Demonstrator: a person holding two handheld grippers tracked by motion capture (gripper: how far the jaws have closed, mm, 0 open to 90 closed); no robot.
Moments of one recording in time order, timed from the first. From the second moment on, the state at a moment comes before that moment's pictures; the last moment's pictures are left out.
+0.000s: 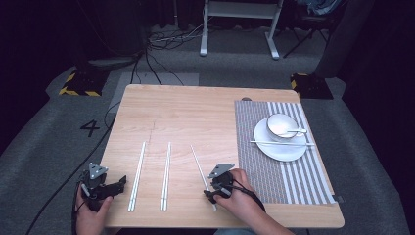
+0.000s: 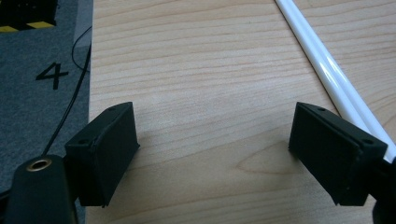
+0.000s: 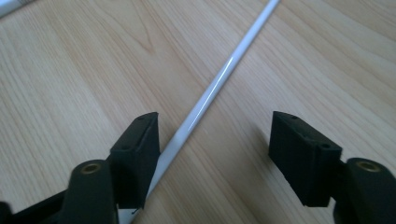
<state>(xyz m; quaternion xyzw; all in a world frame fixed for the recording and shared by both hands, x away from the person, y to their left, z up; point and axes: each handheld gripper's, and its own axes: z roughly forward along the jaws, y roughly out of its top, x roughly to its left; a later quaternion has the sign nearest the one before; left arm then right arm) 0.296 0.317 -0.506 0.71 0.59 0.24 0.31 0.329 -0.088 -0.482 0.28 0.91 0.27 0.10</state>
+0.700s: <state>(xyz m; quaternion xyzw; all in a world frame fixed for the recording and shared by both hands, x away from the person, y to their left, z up) 0.296 0.317 -0.506 0.71 0.59 0.24 0.31 0.350 -0.096 -0.465 0.31 0.93 0.18 0.05</state>
